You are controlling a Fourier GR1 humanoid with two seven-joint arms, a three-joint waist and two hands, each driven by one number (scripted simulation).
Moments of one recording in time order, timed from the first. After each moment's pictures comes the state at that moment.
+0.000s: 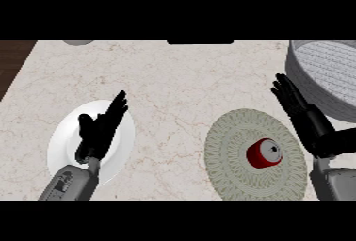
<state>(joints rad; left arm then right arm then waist) -0.22 0.23 -0.28 -1.33 0.23 0.18 0.09 -0.17 -0.32 0.06 -1.55 -0.19 0.12 -0.02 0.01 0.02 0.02</state>
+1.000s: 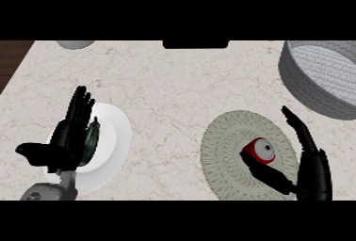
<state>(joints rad) -0.08 0.25 -0.17 -1.57 0.22 0.30 -0.05 0.13 -0.15 0.25 -1.93 0.63 -0.45 0.30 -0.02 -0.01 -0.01</state>
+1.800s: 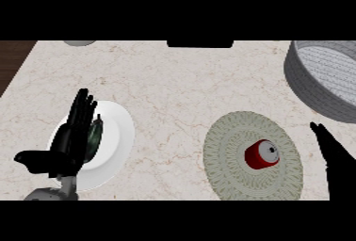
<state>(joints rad) -0.05 0.25 -0.19 -1.62 0.21 0.30 -0.05 0.09 -0.29 0.30 -2.31 0.85 0.25 1.06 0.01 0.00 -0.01</state>
